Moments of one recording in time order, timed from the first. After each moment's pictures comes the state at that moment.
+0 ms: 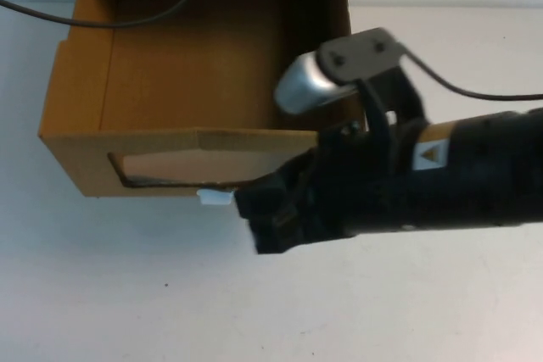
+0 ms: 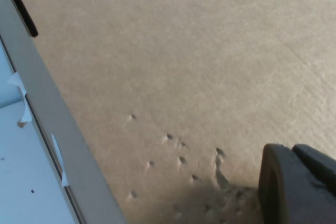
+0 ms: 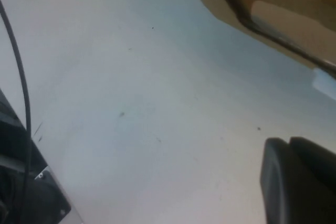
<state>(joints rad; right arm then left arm) 0.82 1.28 -1.13 0.47 0.58 -0.20 -0.11 1.89 -1.98 -0.62 0.88 0.61</state>
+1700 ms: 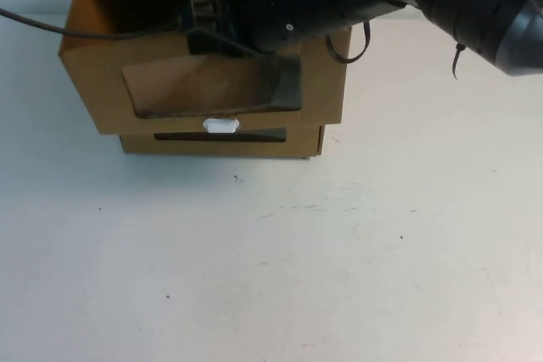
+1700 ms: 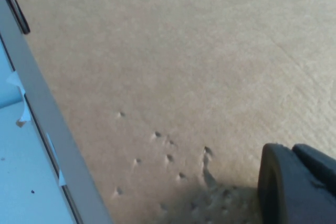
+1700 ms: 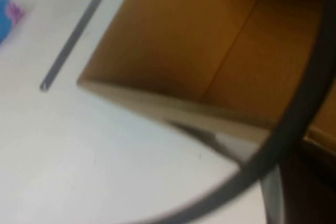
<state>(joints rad) 0.62 1.92 -1.94 0.50 0.76 -0.14 -0.11 1.89 -1.98 -0.62 0.88 0.61</state>
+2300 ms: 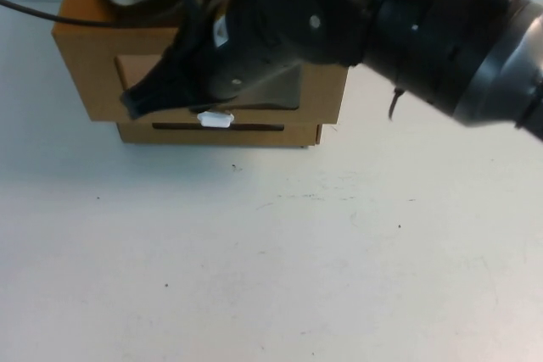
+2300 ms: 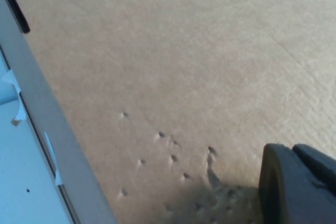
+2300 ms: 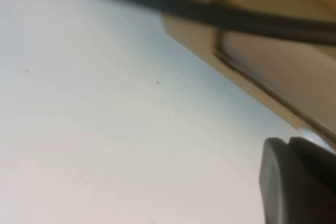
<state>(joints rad) 0.87 1.85 -1.94 -0.10 0.91 0.14 -0.11 1.89 -1.98 -0.63 0.89 0.61</state>
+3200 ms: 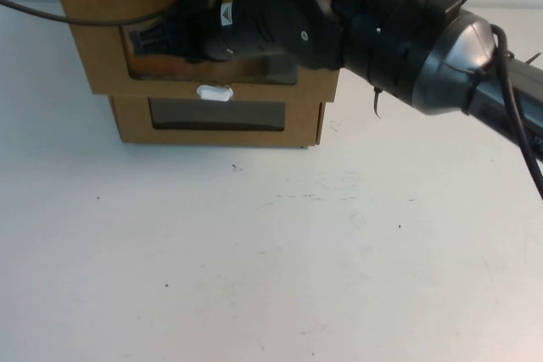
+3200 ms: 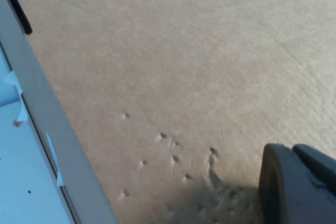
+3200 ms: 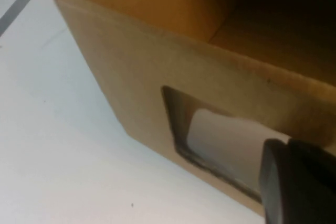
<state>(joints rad) 0.78 1.96 -1.94 -0.12 0.56 0.27 -0.11 1.89 -1.98 -0.63 0.88 0.61</state>
